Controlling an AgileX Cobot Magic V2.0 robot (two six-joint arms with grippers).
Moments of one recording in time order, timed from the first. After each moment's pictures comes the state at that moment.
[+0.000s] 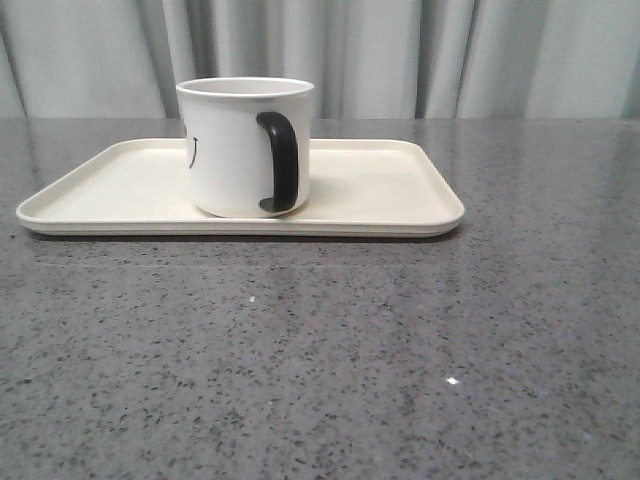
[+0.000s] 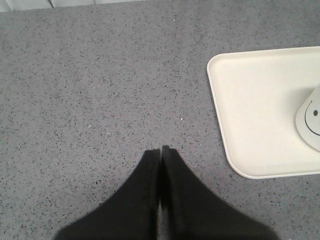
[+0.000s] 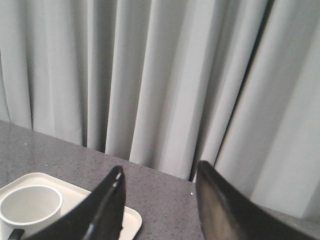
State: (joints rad) left arm 0.06 0.87 -1.14 -0.13 1.00 0.11; right arm -0.03 0.53 -0.83 0.96 0.47 -0.96
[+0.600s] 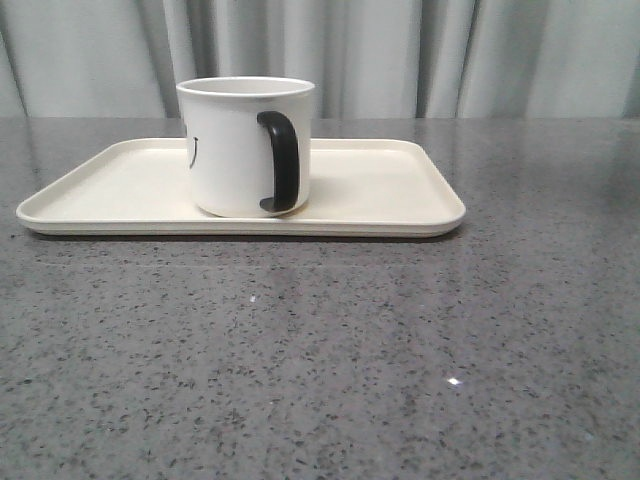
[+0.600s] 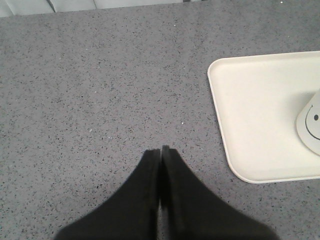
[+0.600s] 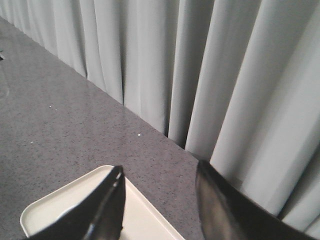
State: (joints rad) left arm 0.06 0.87 -1.14 -0.13 0.99 0.11; right arm 0.00 1.34 -1.74 0.99 1.00 -0.91
